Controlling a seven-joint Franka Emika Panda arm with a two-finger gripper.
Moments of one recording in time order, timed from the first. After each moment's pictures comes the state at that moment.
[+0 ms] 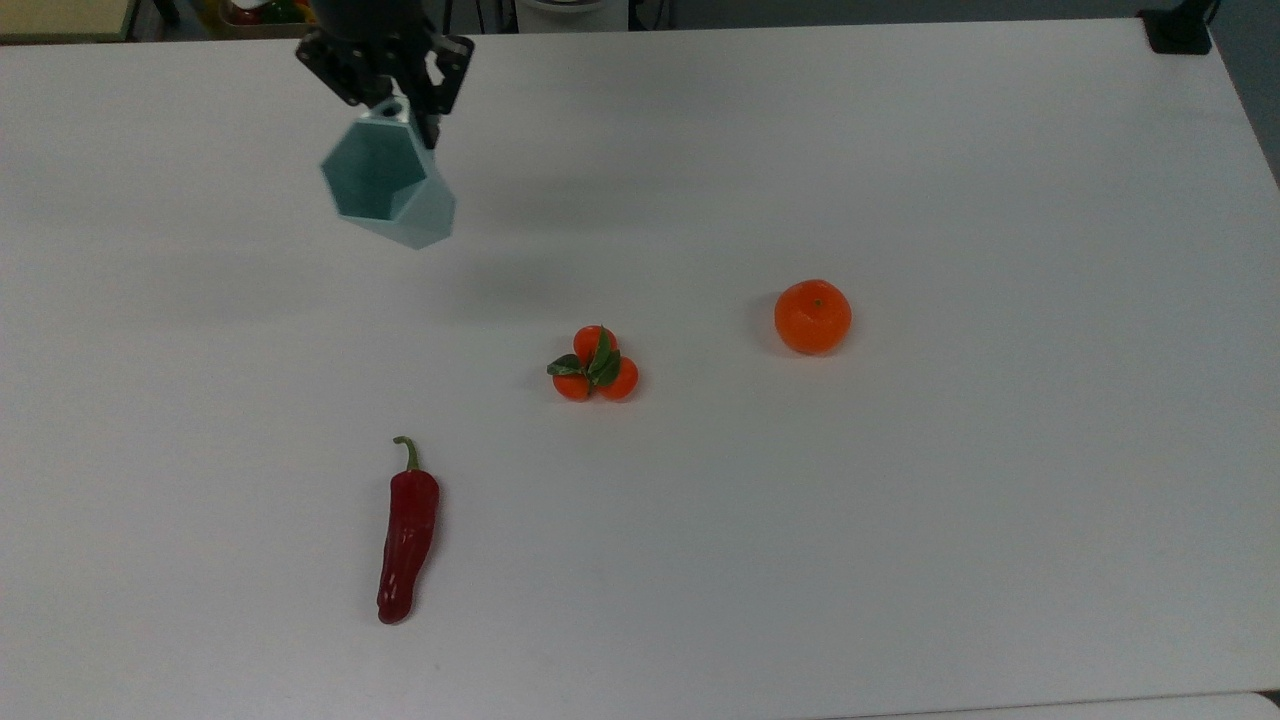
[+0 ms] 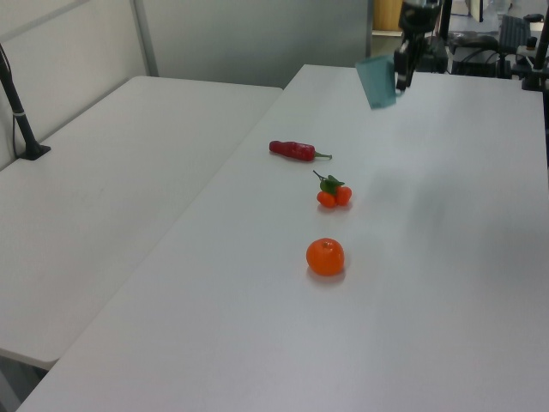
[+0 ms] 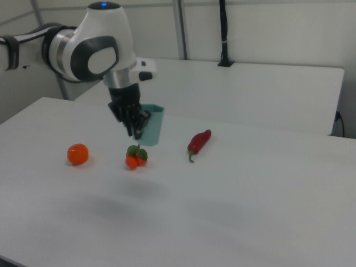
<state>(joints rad) -0.23 0.05 0.14 -1.79 0.07 1.91 -0.04</state>
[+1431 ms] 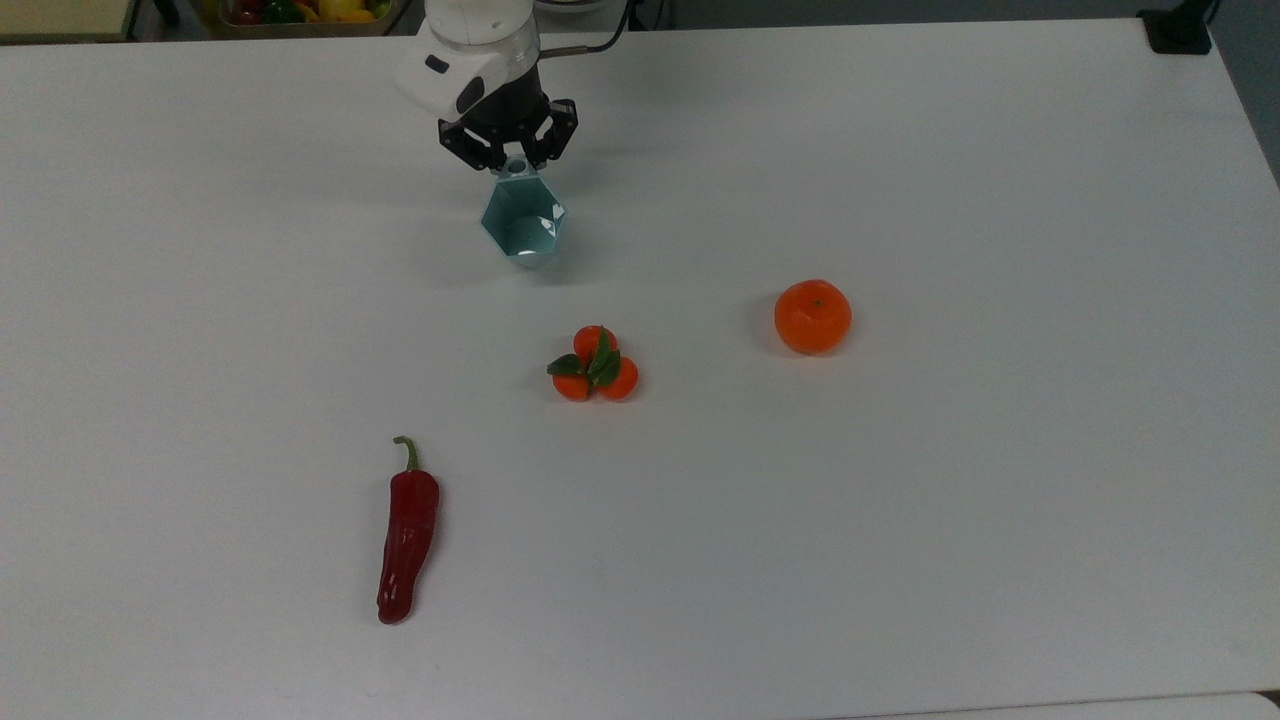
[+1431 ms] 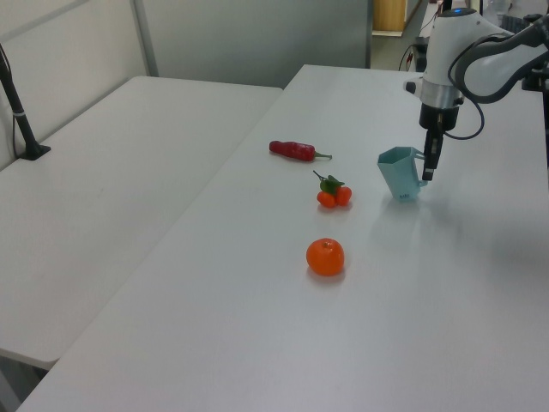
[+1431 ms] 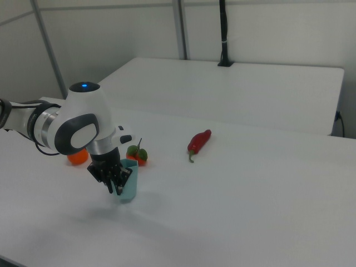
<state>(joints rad) -0.23 -0.02 0.22 -2.30 0.07 2.31 -0.26</state>
